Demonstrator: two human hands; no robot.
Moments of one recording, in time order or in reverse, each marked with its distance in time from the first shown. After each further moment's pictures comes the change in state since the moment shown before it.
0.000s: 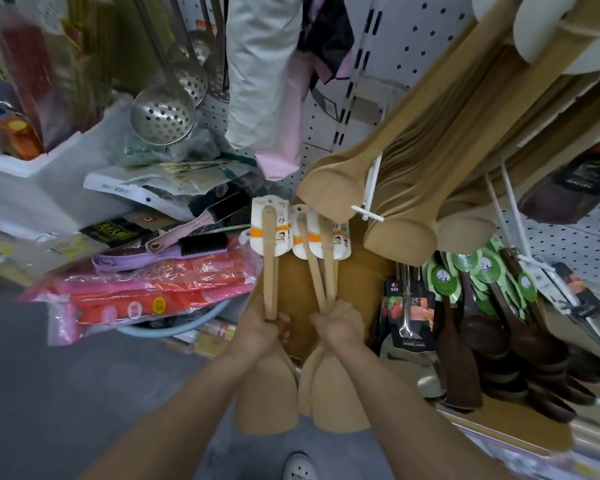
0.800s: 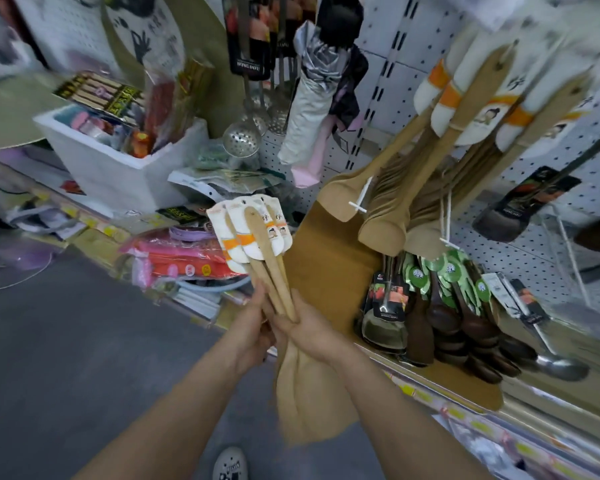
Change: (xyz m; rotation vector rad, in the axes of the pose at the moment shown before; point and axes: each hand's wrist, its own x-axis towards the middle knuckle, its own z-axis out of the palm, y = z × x) left_hand -0.174 0.030 -0.030 -0.670 -0.080 -0.094; right_hand -0.190 -0.005 -0.024 0.069 -0.374 -0.601
